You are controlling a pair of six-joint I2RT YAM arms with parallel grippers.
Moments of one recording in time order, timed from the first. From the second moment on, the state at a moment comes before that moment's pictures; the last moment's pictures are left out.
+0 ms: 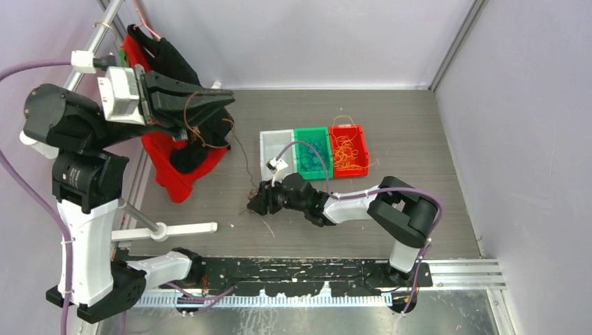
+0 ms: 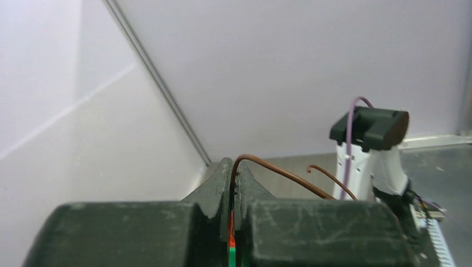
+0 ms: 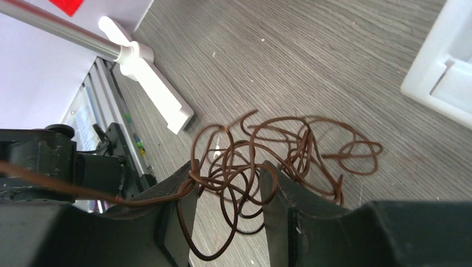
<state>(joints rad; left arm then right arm) -0.39 1.14 1.96 -0.39 0.97 0.01 1.03 1.74 0.80 0.63 -0.13 0.63</state>
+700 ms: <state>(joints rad) -0.39 1.33 2.32 0.06 0.82 0.34 1.05 1.76 0.69 0.65 -0.05 0.68</state>
